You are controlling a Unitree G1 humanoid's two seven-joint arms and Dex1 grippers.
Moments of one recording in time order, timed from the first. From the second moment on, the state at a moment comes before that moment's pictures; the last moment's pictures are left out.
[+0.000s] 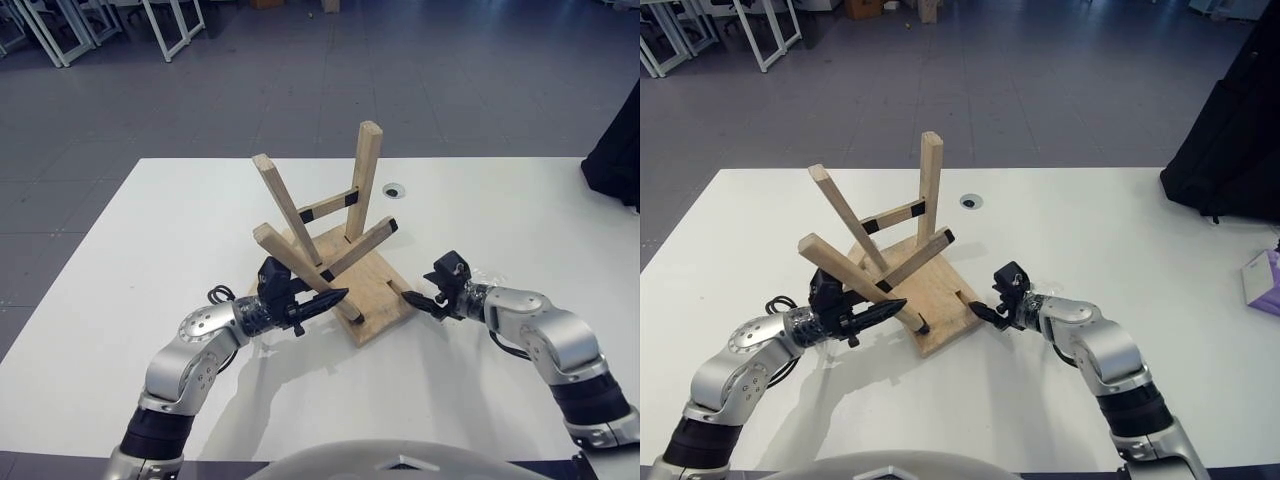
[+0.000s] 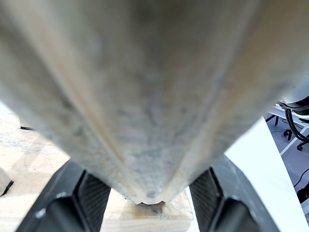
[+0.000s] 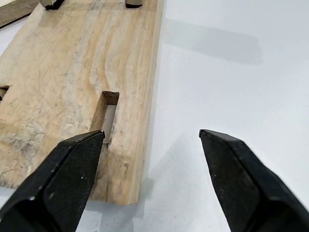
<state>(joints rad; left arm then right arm) 0.05 0.48 -0.10 -0.28 -0.61 0.38 -0.84 -0.21 -0.55 0.24 -0.22 0.35 0.84 0.49</state>
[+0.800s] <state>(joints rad) -0.14 0.55 -0.21 -0.12 -0.47 0.25 -0.93 -0.25 -0.60 0.34 -0.17 0.24 0.74 0.63</state>
